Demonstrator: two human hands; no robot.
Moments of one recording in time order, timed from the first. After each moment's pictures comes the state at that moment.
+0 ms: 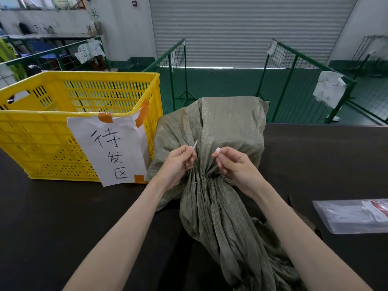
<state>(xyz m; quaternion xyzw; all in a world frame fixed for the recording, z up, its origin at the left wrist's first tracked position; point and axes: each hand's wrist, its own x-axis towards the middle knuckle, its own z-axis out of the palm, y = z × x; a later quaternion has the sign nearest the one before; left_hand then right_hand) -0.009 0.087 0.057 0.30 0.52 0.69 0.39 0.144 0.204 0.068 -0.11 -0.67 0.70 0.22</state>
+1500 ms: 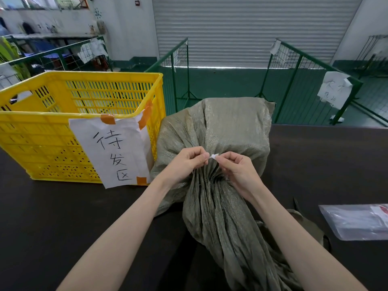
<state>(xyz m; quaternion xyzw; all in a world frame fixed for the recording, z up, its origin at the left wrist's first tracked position) -0.010 0.088 0.075 0.47 0.61 0.55 0.32 0.124 0.199 0.062 -0.19 -0.57 0.76 0.25</state>
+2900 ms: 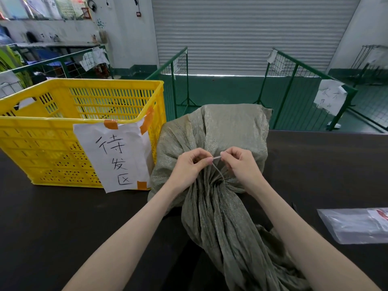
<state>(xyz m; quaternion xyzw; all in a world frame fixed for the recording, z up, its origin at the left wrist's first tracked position) -0.002 0.096 0.065 0.47 0.65 0.58 0.16 0.121 0.207 0.083 -0.27 -0.75 0.53 0.30</state>
